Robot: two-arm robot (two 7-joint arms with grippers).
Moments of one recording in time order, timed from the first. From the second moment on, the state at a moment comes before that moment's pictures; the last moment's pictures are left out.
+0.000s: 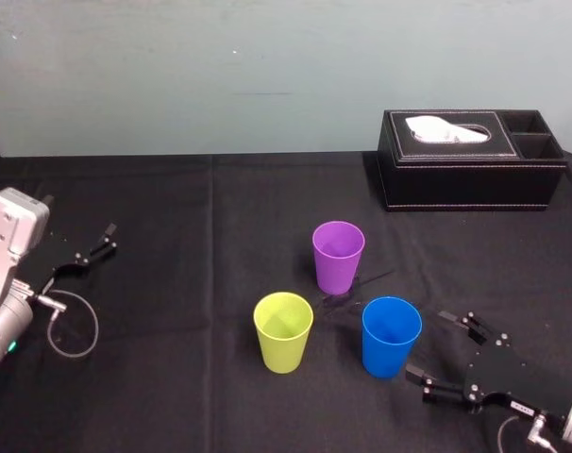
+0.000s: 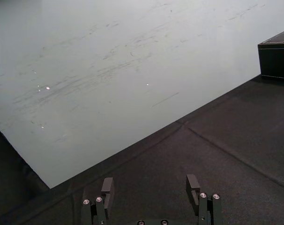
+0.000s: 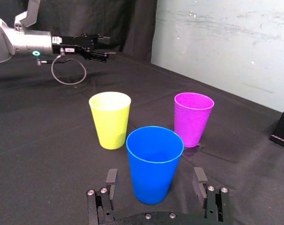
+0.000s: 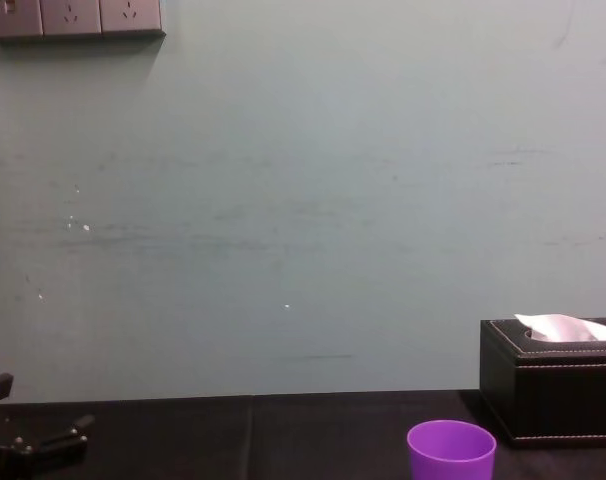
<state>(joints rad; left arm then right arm) -0.20 0.60 0.45 -1.41 -0.25 -0.12 0.03 -0.13 0.74 -0.27 -1.58 0.48 -0.26 0.61</state>
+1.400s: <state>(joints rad) -0.20 0.60 0.45 -1.41 -0.25 -0.12 0.03 0.00 0.65 -0.33 -1.47 0.50 -0.20 0.70</state>
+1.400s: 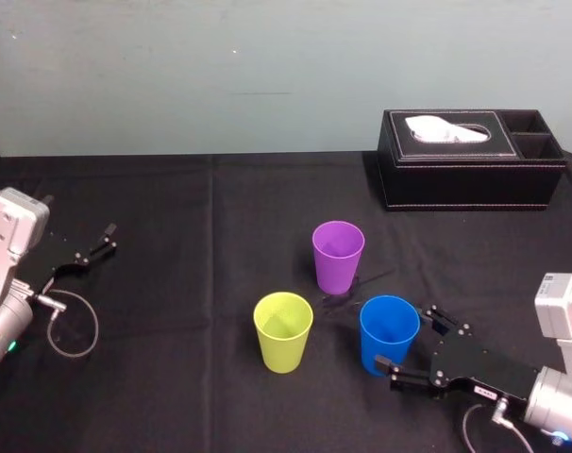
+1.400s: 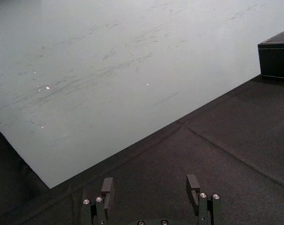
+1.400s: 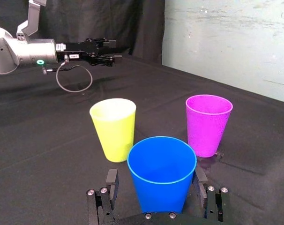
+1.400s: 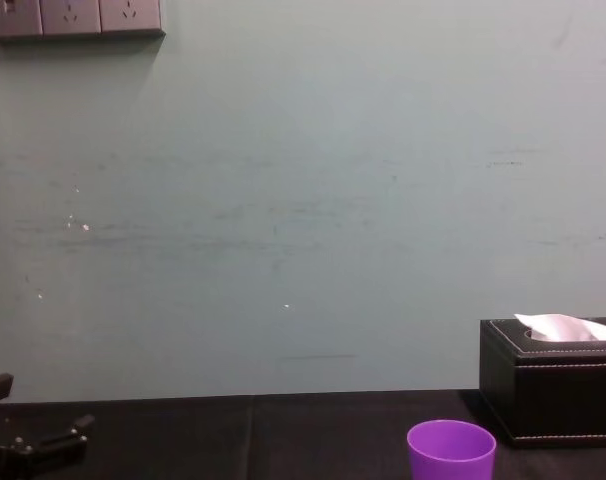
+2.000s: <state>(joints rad) -0.20 0.60 0.45 -1.41 -0.25 -0.12 0.03 0.07 0.60 -0.38 -1.43 0.44 -0.20 0.67</state>
